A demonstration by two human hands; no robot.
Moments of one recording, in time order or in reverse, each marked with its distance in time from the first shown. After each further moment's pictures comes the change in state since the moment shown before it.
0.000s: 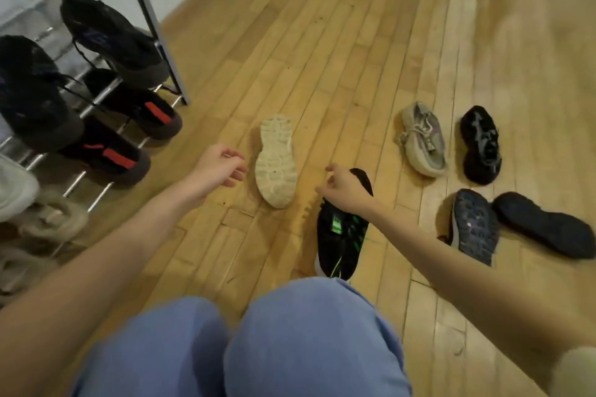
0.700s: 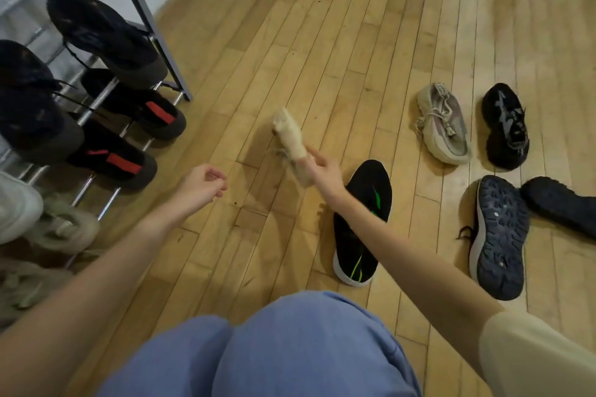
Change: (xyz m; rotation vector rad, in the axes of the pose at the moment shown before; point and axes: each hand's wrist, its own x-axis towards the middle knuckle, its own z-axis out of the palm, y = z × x) left_hand 0.035 -0.068 -0.025 0.246 0.013 -0.040; right_hand 0.048 -0.022 0.059 0.717 0.117 -0.029
